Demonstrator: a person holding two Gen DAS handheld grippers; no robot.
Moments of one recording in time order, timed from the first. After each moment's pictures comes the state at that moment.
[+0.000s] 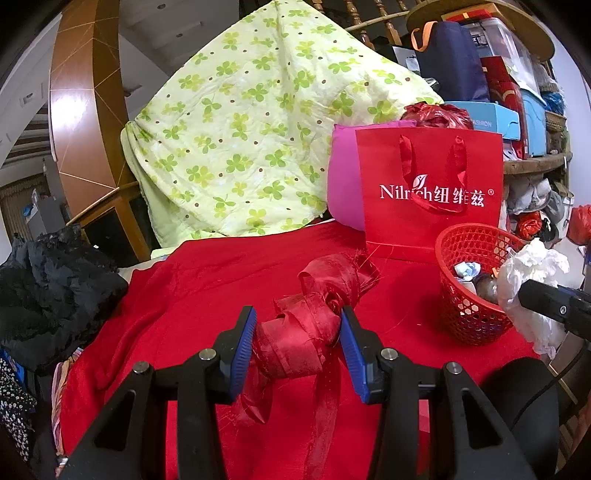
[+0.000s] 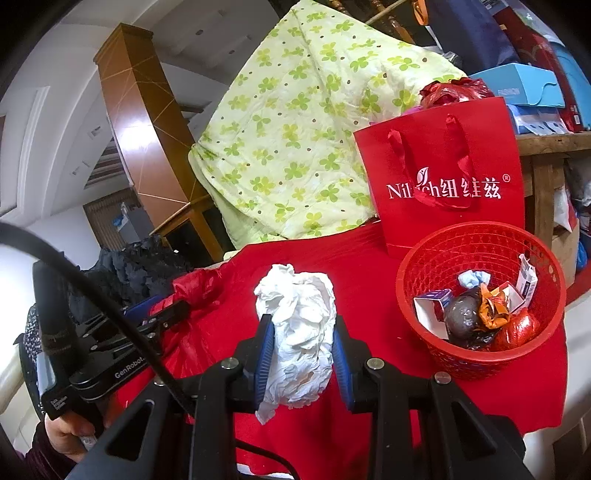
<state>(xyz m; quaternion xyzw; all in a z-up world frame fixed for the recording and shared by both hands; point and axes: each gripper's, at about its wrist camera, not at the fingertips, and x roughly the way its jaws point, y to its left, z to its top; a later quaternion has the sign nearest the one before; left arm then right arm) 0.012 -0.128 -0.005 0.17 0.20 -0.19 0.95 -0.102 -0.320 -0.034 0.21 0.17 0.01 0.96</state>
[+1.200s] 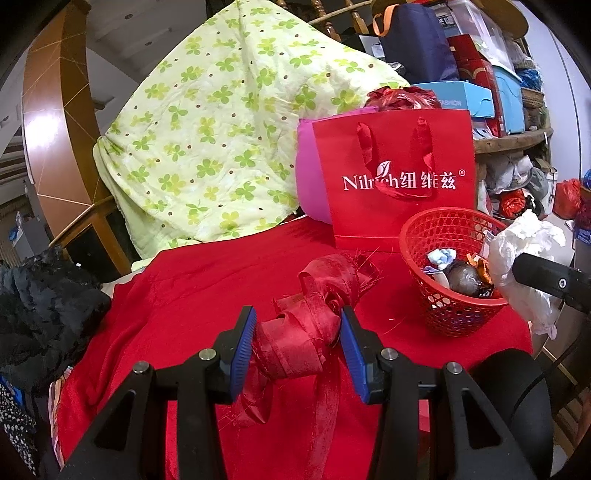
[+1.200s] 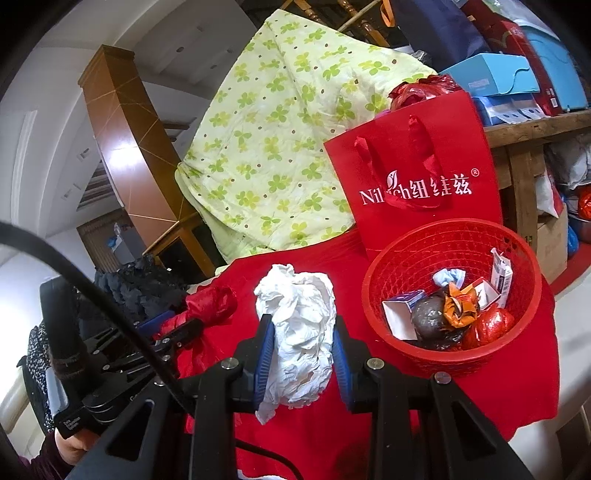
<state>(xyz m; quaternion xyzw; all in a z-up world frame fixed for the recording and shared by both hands) -0.003 -0.171 -0.015 0.21 0.20 -0.22 0.93 -0.123 -0.355 -0.039 0.25 0.16 -0.01 0.96</state>
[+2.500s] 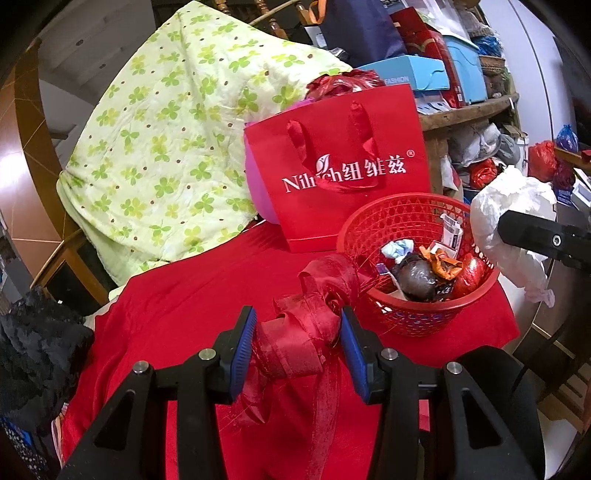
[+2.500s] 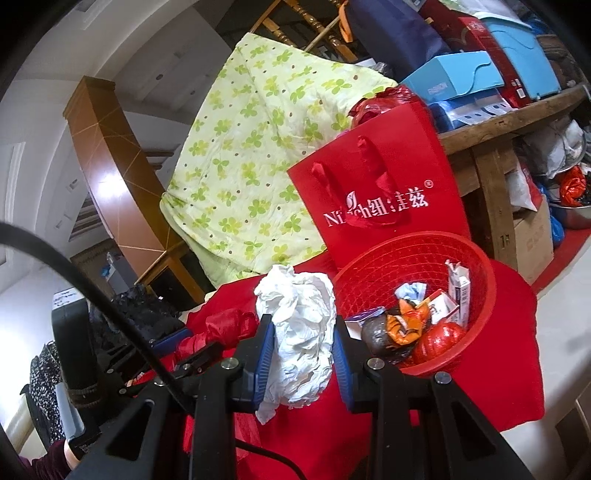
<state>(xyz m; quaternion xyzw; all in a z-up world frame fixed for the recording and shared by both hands) -0.029 -0.249 -0.025 0.27 0.20 -0.27 0.90 -0.155 -0.412 -0.046 0.29 0.12 -0.04 0.95</state>
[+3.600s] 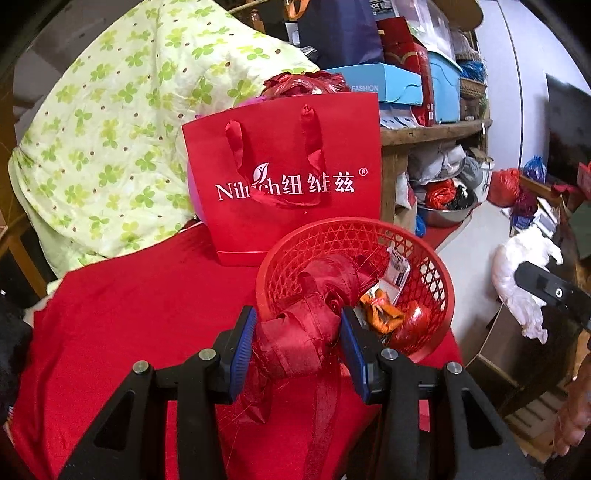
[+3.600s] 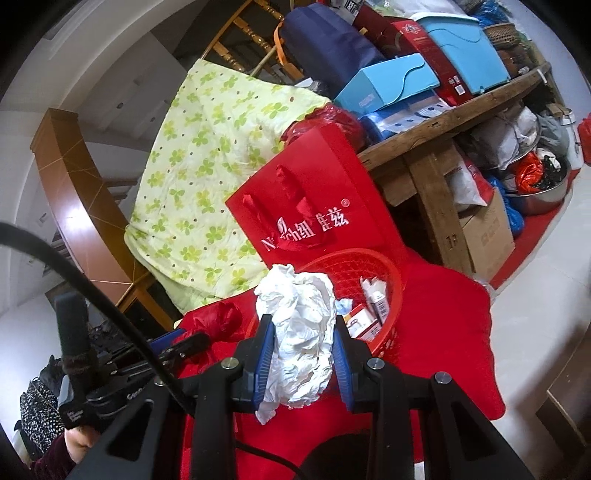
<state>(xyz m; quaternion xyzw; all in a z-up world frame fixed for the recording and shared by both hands) -0.006 -0.321 -0.026 0.20 0.25 -0.36 0.88 -0.200 -0.478 -0.063 0.32 0.10 -0.11 0.93</state>
